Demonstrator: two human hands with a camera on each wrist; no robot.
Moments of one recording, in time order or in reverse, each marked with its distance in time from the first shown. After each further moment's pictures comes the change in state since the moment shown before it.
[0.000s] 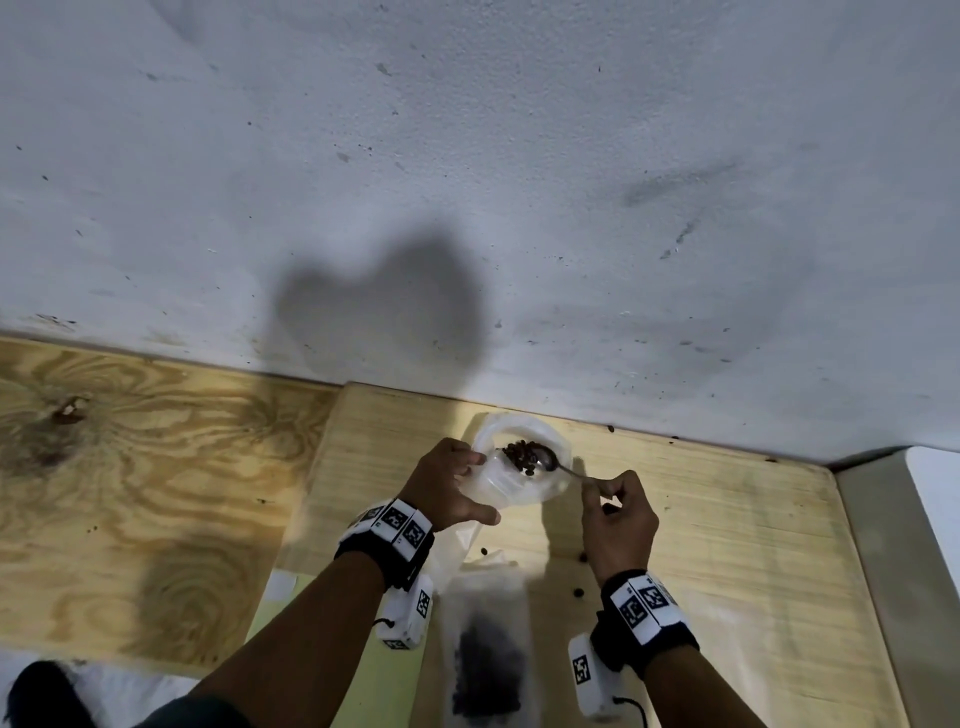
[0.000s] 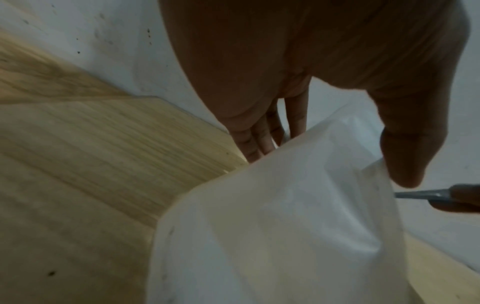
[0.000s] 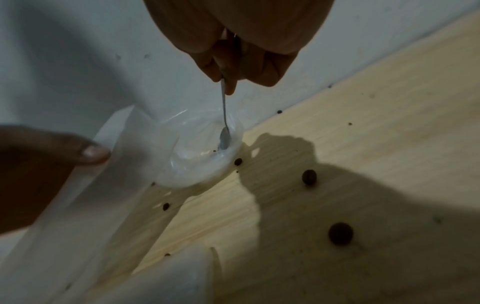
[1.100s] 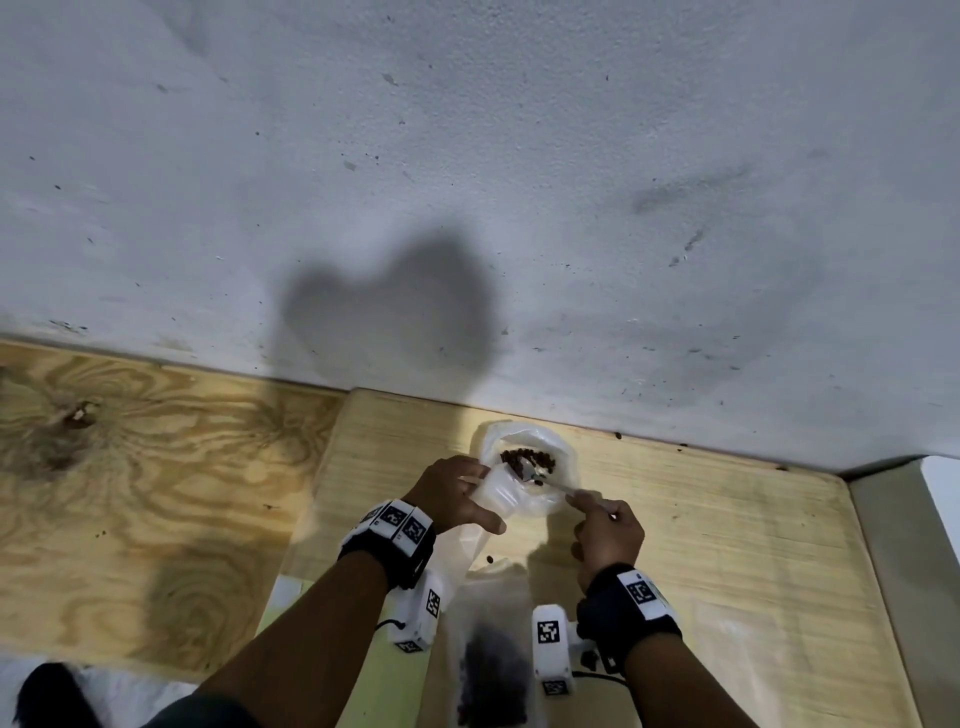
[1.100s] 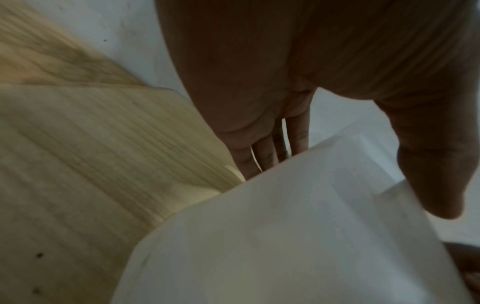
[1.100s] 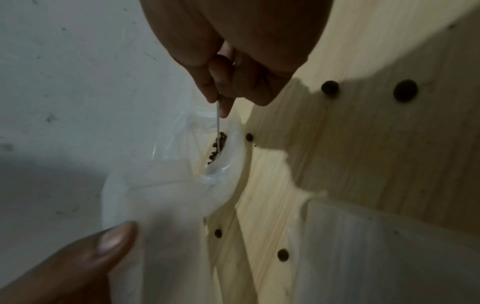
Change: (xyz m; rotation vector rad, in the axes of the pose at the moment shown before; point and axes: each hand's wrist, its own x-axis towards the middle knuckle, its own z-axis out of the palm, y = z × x) left_hand 0.003 0.008 -0.008 -0.084 -0.173 -0.178; right_hand 0.004 0.003 0.025 0.365 -0.013 0.679
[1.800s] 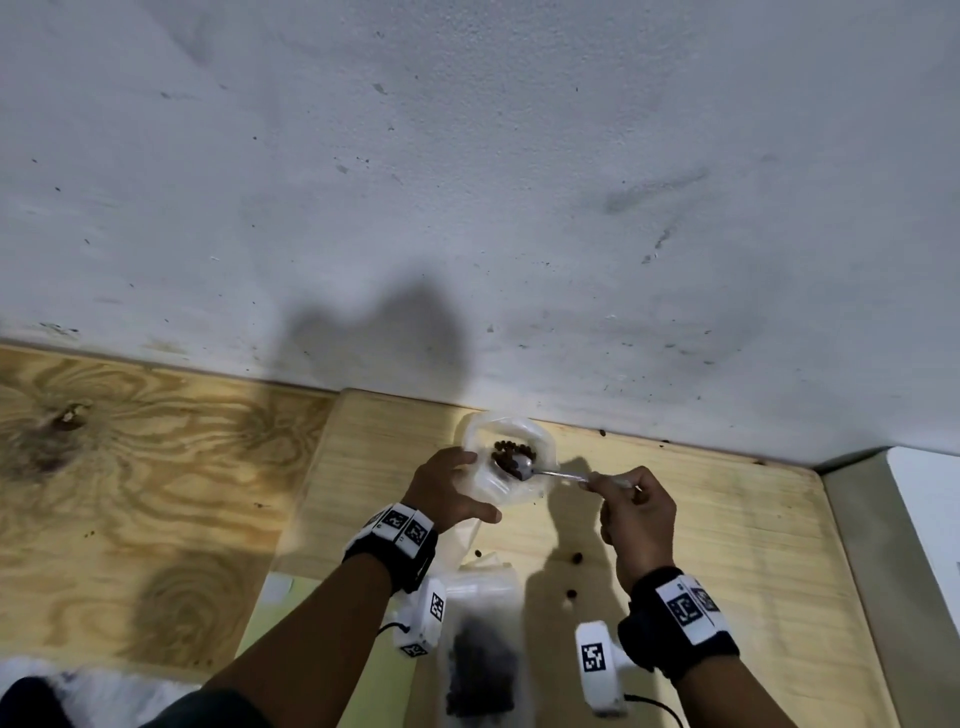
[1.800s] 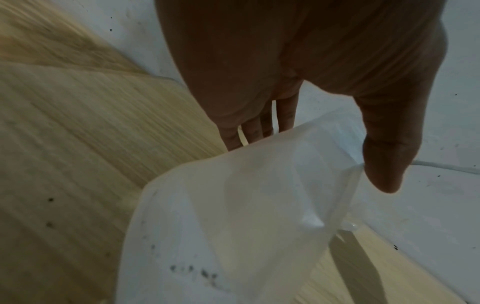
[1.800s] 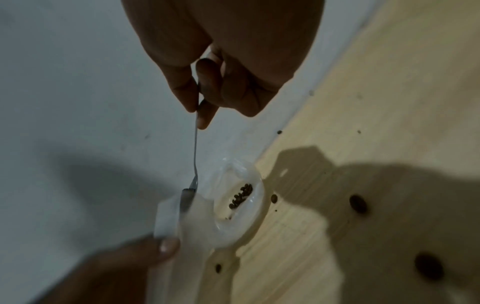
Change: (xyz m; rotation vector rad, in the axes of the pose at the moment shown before) left_hand -0.002 -0.005 0.017 0.026 0.194 0.031; right_hand -0.020 -0.043 -0.044 0.048 -0.223 -0.402
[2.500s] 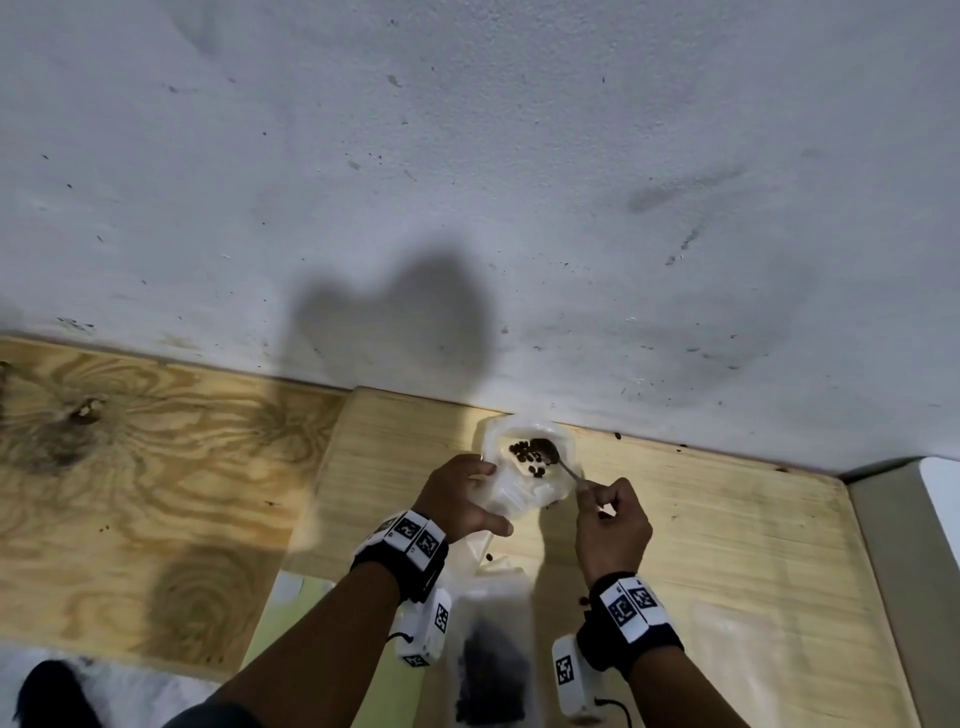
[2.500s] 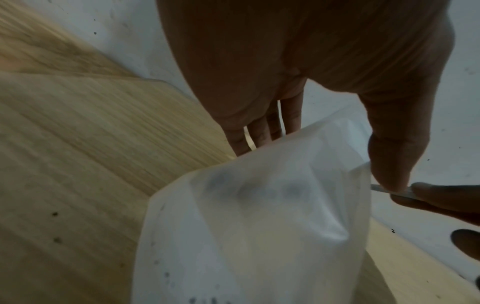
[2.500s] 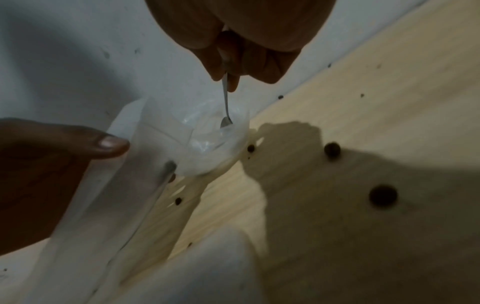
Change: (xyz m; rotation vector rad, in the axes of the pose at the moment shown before) left_hand 0.000 -0.004 0.002 0.013 -0.042 0.053; right_hand -0.005 0.040 0.035 -0.396 0.213 -0.163
